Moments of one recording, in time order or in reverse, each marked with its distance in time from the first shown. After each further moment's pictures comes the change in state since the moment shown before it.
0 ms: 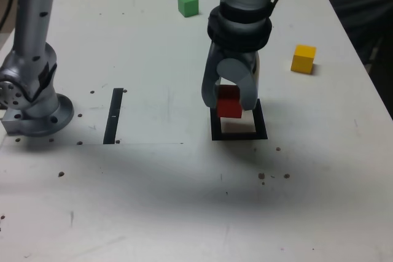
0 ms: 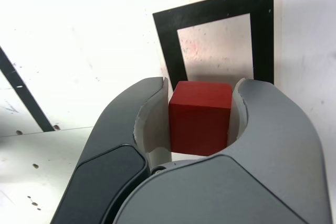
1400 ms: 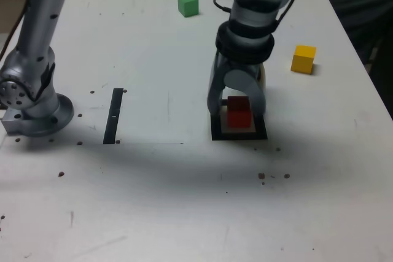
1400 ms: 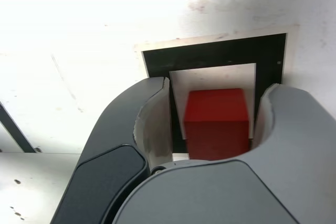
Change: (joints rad) arm 0.079 0.064 0.053 -0.083 -0.018 0.029
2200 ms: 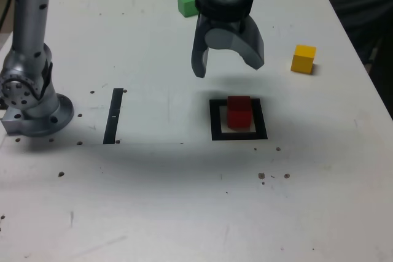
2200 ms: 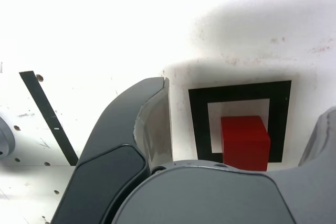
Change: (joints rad) arm 0.124 -0.129 0.026 0.051 0.066 0.117
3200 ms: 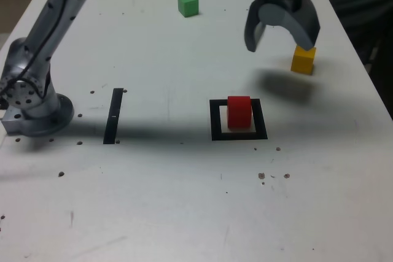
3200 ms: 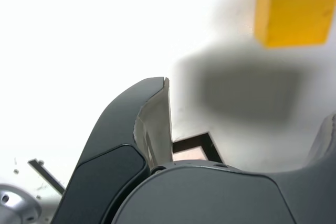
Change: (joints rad) arm 0.105 0.328 -0.613 0.221 0.041 0.400
